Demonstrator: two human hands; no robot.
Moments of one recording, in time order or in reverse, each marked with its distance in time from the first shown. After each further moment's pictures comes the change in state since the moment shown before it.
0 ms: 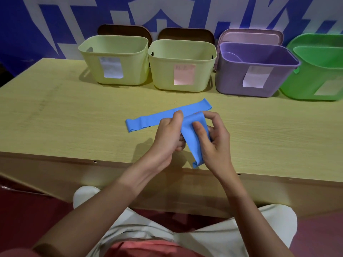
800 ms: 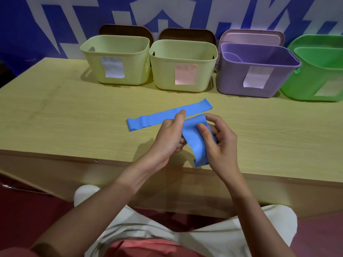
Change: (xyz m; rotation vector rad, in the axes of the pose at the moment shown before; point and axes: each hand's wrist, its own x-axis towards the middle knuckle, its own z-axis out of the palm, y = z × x) left_hand -0.003 0.001 -0.002 0.092 -0.006 -0.010; right_hand -0.004 0.001 -0.009 -0.046 0.029 -0.008
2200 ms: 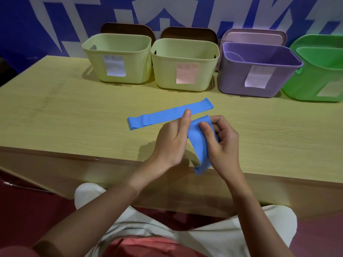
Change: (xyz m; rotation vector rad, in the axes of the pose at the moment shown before) left_hand -0.001 -0.018 0.002 0.282 0.114 0.423; right_hand 0.000 -0.004 0.000 0.028 -0.010 0.003
